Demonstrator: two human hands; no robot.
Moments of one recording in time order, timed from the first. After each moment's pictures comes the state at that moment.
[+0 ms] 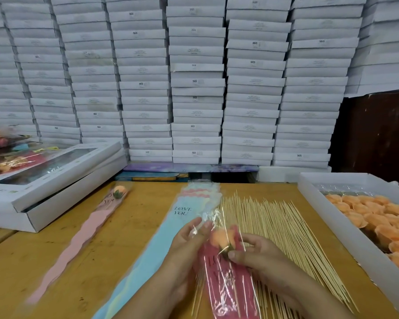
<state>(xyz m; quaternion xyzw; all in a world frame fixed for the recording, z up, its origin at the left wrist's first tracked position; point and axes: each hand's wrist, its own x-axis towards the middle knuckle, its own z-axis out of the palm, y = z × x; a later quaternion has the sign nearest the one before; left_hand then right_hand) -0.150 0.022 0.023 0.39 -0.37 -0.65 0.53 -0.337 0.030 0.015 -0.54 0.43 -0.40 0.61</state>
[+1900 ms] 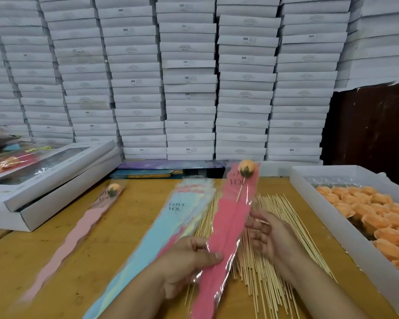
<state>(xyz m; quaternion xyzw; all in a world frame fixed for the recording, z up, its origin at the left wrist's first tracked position) -0.142 0.035 0.028 0.43 -0.52 -0.67 0.33 -0.361 0.008 0.015 -0.36 0.46 -0.59 0.56</state>
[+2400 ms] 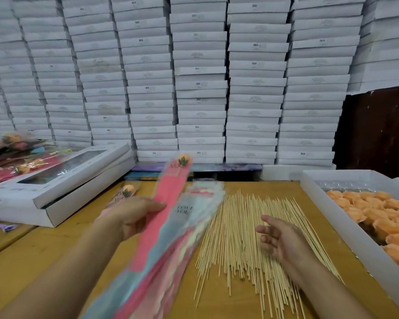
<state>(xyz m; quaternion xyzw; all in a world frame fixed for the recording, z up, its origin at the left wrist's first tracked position) -0.039 -0.015 0.090 0.59 -0.47 -0.53 0.39 -0.366 0.017 0.016 -0.36 0.45 -0.59 0.56</state>
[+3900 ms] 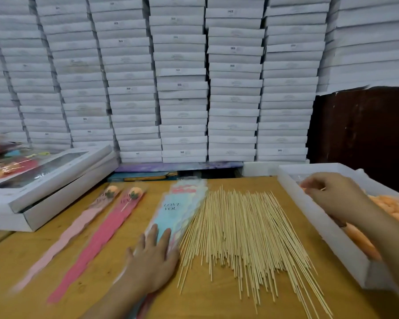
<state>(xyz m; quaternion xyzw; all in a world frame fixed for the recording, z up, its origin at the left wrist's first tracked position) -0.097 0.032 -0.014 0.70 -0.70 -0.08 0.05 -0.487 0.051 0.107 -0.61 0.71 -0.35 0.06</state>
